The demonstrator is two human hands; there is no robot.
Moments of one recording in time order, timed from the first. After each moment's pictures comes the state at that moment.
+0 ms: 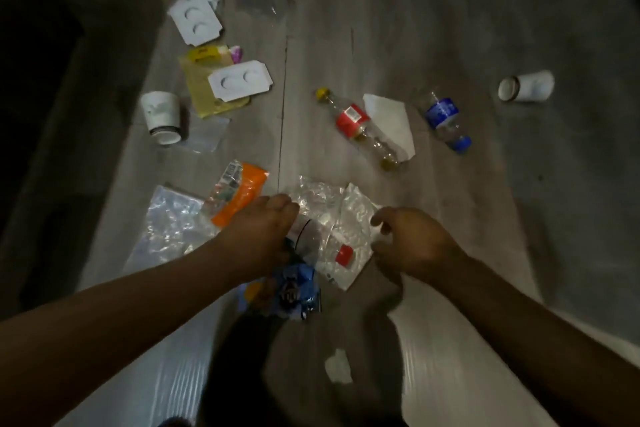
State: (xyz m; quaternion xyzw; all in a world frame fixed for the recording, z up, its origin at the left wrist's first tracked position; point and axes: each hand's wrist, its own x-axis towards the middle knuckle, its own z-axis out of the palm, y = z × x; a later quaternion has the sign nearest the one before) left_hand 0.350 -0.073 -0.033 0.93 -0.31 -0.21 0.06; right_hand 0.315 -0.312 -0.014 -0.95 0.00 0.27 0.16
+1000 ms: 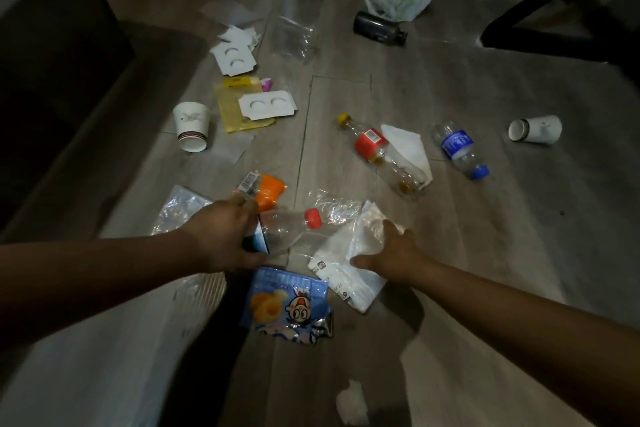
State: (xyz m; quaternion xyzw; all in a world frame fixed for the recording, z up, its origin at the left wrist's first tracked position) left_hand 0.343 0.003 -0.085 0.96 -0.21 -0.13 0.09; right_hand 0.317 -0.288 -0.121 -0.91 0.15 0.29 0.25
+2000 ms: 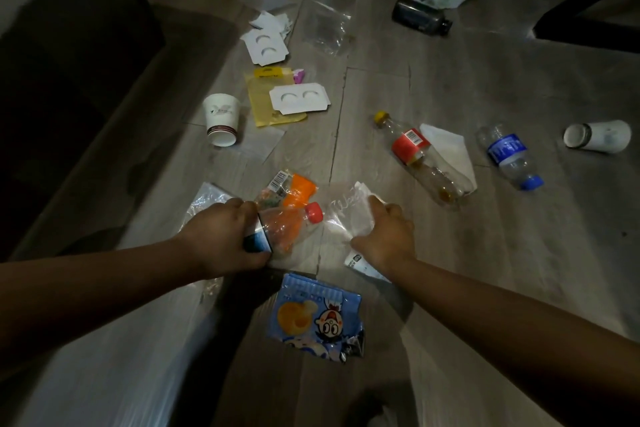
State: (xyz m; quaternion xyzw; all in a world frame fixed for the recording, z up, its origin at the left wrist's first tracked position) left_hand 0.351 0.045 -0.101 0.98 -0.14 -0.13 0.09; right_hand 0.364 -0.222 -0.153 -0.96 0.09 0.16 0.23
